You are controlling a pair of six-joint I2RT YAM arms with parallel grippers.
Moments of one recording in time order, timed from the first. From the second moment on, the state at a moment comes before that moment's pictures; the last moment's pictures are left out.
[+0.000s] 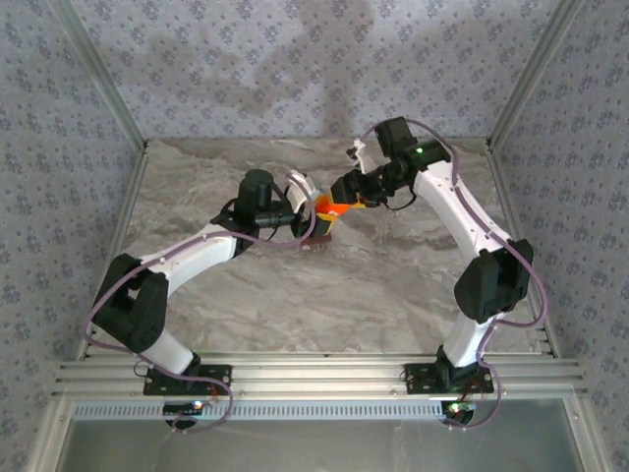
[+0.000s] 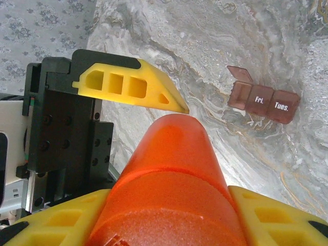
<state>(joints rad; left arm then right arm) -0.58 1.56 1.03 0.19 0.62 0.13 0.38 1.75 1.76 -1.08 -0.71 0.20</state>
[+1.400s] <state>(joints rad) -0.61 1.64 1.08 0.16 0.66 0.11 0.37 1.70 1.69 -1.02 -0.74 0.27</state>
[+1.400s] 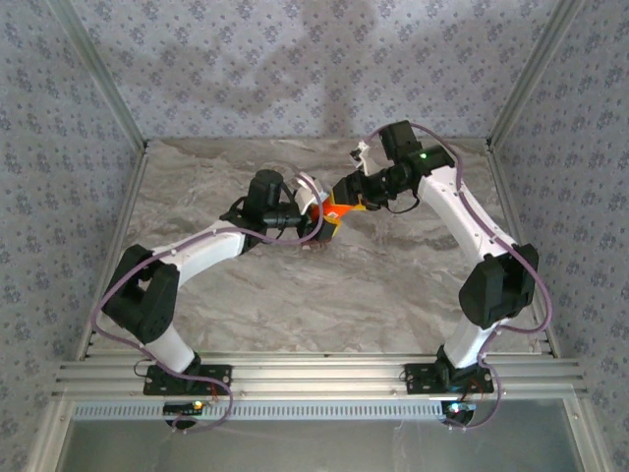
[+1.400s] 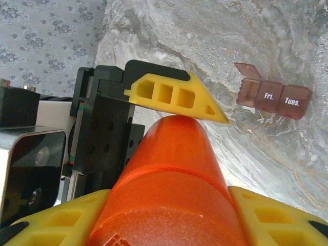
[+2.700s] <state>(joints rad) -0.61 1.64 1.10 0.13 0.59 0.08 0.22 1.40 1.41 -0.66 -0.57 0.65</state>
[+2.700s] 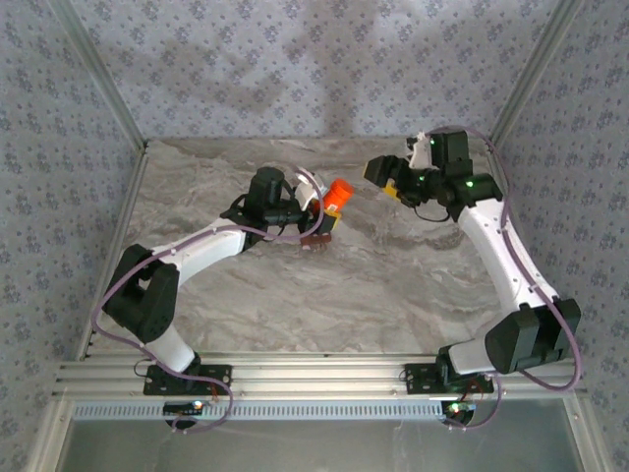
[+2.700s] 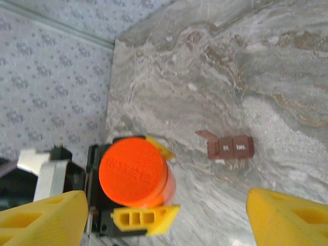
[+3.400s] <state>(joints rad) -0.61 1.64 1.11 0.09 0.57 0.08 0.39 1.56 1.45 -0.54 -0.55 0.74</state>
